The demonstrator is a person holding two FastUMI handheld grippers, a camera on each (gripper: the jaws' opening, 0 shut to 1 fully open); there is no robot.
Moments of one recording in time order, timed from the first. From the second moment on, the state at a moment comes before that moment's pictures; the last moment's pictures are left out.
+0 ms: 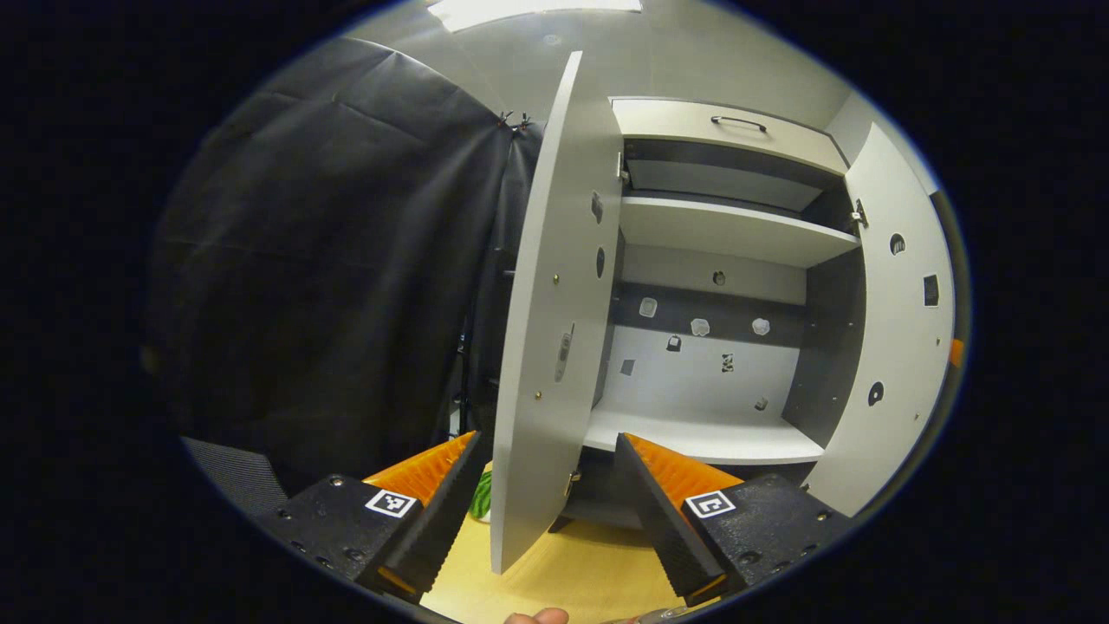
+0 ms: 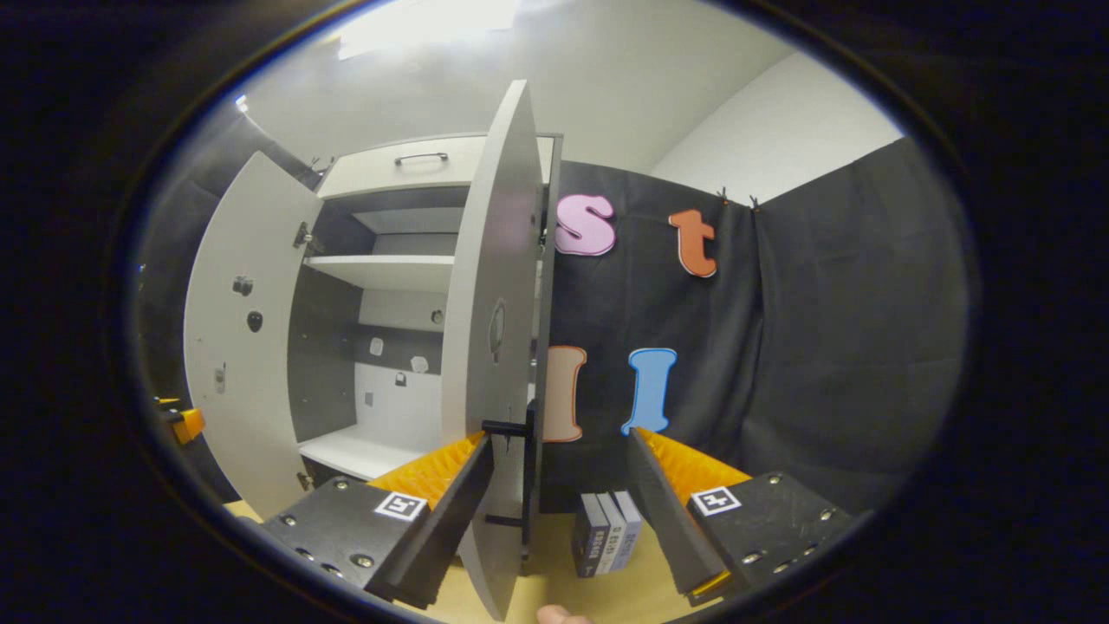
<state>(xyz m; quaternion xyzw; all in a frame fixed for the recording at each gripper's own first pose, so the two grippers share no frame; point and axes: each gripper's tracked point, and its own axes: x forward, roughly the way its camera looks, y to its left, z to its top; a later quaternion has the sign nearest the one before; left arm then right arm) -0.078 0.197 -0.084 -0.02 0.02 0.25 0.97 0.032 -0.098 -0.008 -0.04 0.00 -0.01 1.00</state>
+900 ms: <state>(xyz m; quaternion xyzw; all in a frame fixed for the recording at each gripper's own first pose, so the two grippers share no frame) -0.106 0.257 -0.091 -0.05 0.01 0.31 0.95 0.047 -0.031 -0.011 -0.03 0.00 0.05 1.00</state>
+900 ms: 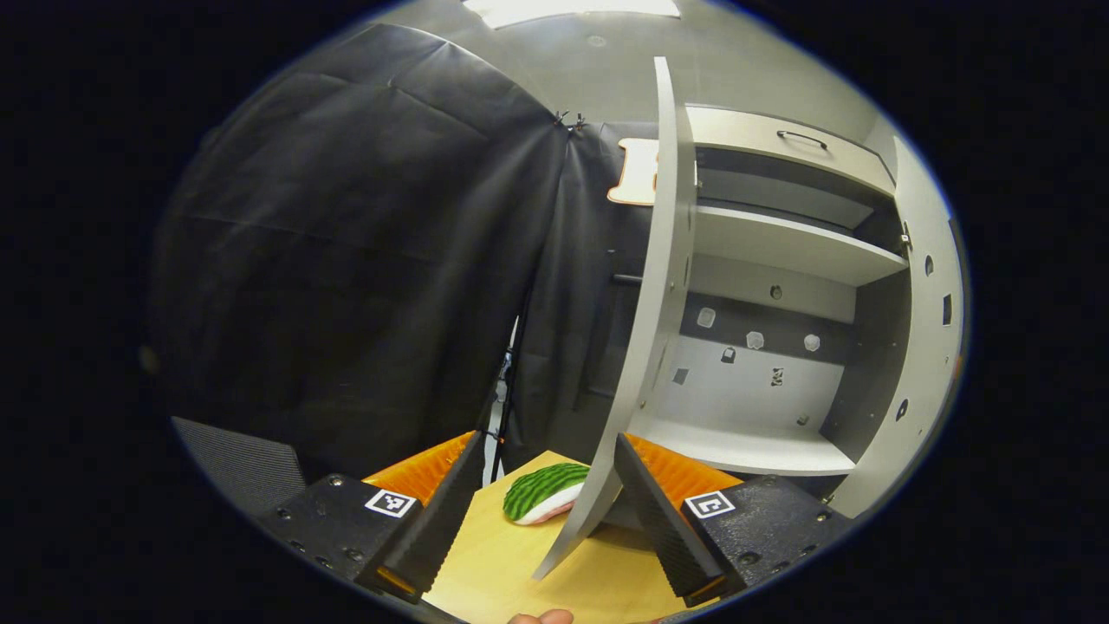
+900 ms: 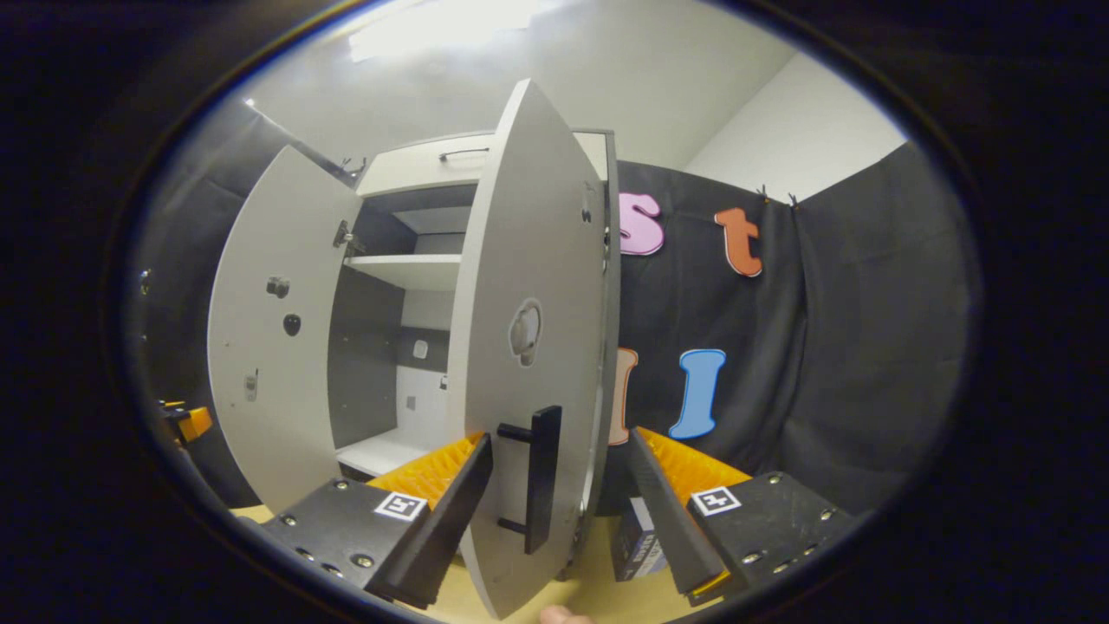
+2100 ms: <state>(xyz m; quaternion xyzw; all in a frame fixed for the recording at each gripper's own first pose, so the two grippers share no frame) -0.118 0.299 -0.110 -0.06 0.04 0.34 0.94 0.075 0.071 -0.034 -0.03 0.01 0.13 0.99</state>
